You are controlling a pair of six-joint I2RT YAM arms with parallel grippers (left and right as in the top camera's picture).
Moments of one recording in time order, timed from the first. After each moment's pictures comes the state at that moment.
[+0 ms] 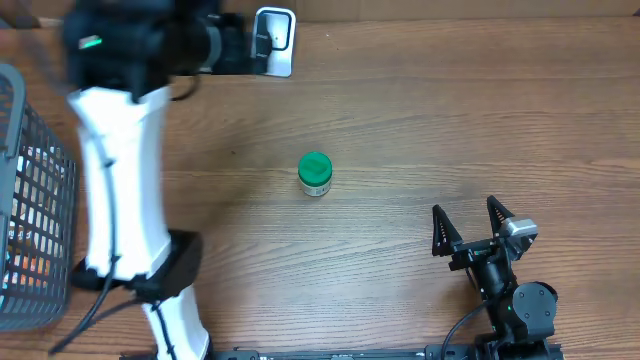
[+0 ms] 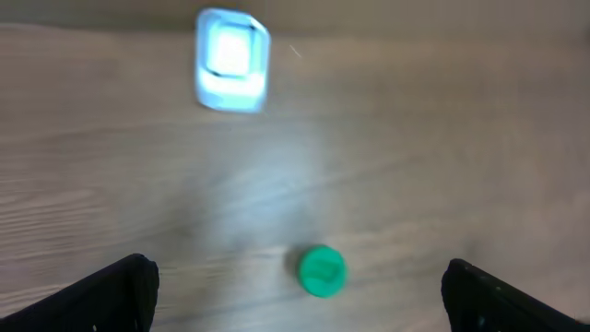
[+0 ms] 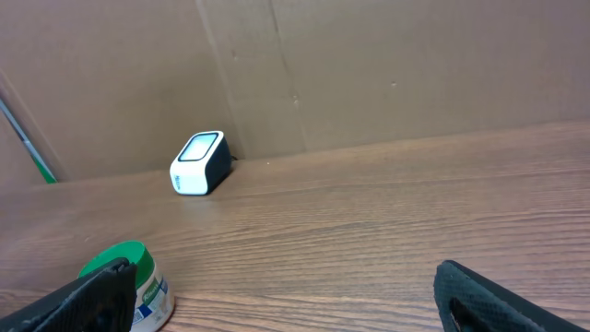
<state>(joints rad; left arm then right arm) -0.15 2.02 2.85 -1.68 0.18 -0.20 0.11 0.01 0.02 -0.03 -0.12 0.23</state>
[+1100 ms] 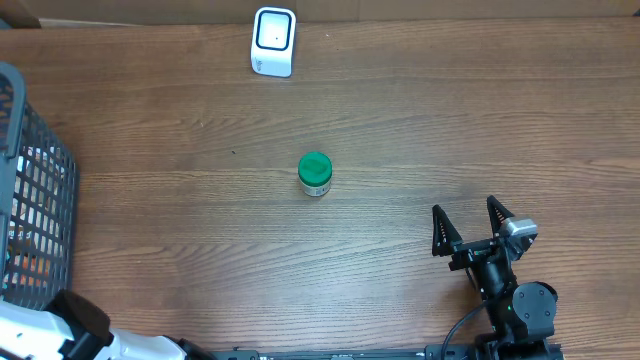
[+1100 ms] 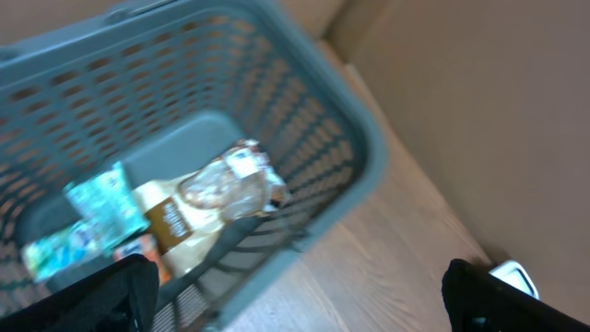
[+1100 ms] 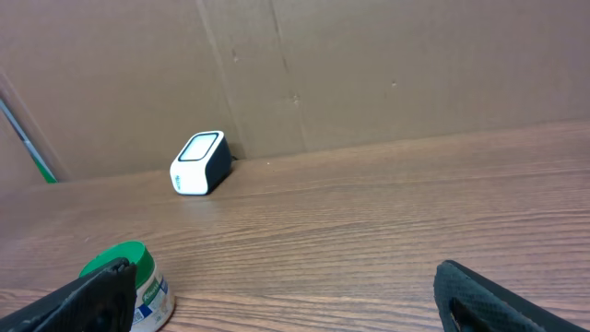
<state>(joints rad) 0.95 1.78 2.72 -1.69 0.27 -0.26 0.11 0.01 0.02 -0.03 -0.12 0.23</state>
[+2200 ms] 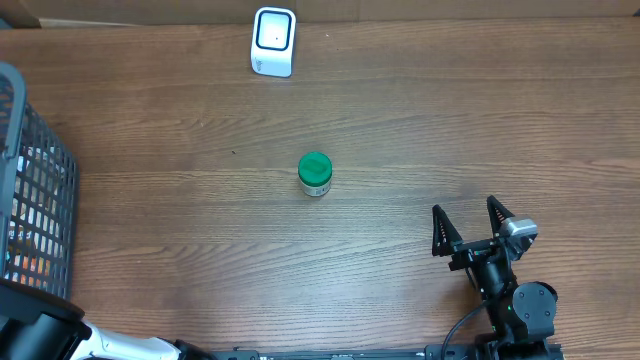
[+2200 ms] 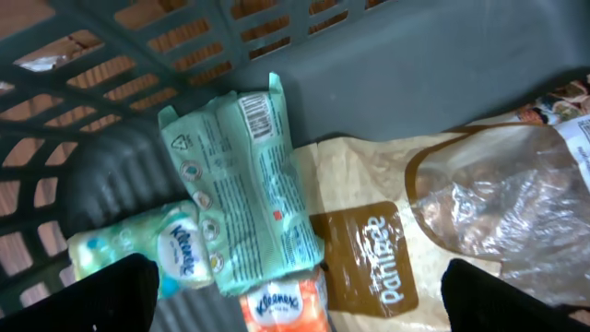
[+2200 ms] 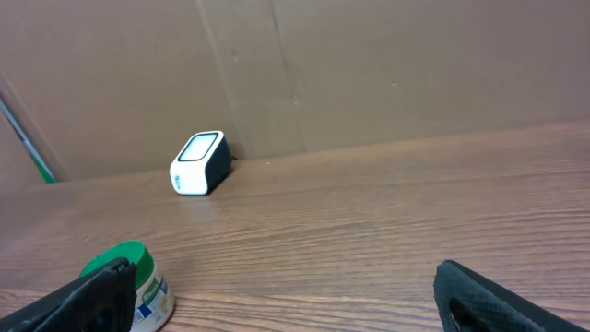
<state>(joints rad) 1.08 1.89 1.63 -0.92 -0.02 -0.18 0.11 0.01 0.02 -0.03 -0.12 0.23</state>
